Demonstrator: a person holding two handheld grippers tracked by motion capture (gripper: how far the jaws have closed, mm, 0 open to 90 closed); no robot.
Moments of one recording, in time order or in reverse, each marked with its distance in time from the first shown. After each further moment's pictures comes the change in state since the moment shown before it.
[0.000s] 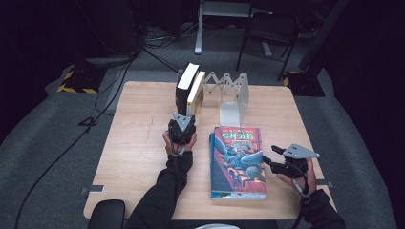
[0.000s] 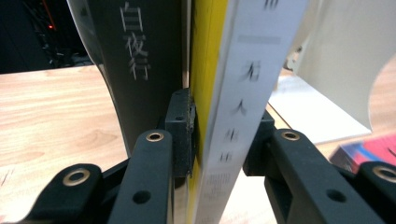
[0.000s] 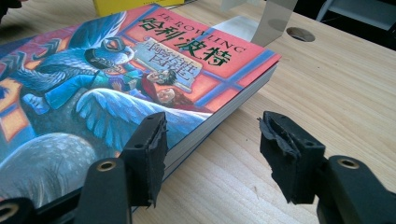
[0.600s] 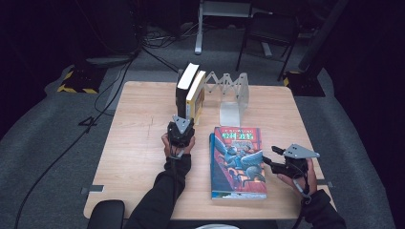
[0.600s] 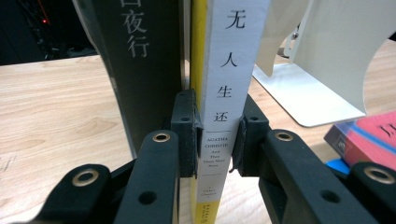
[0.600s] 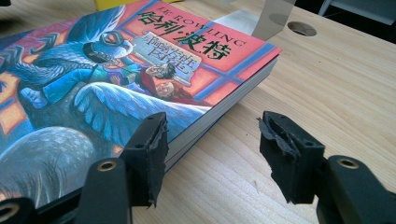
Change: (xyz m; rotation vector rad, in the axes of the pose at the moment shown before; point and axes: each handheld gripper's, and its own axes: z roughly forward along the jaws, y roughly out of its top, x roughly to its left) left arm -0.002 -0.001 0.003 0.026 0.005 0.006; right arm -0.001 -0.001 0.001 0.014 0.001 0.004
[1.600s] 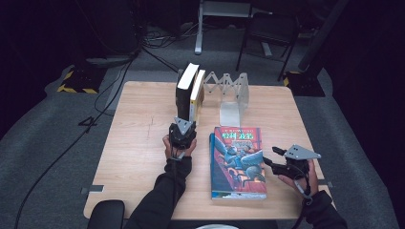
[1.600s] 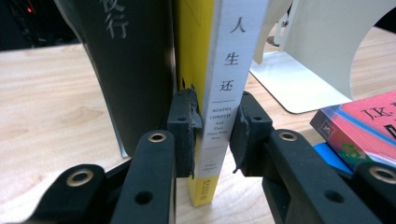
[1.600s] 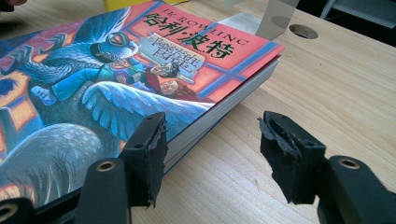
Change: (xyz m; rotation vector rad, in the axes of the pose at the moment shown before) left arm -0.003 -0.004 -0.002 0.038 -0.041 0.012; right arm 0.001 0.000 -0.004 -0.004 0.011 -0.009
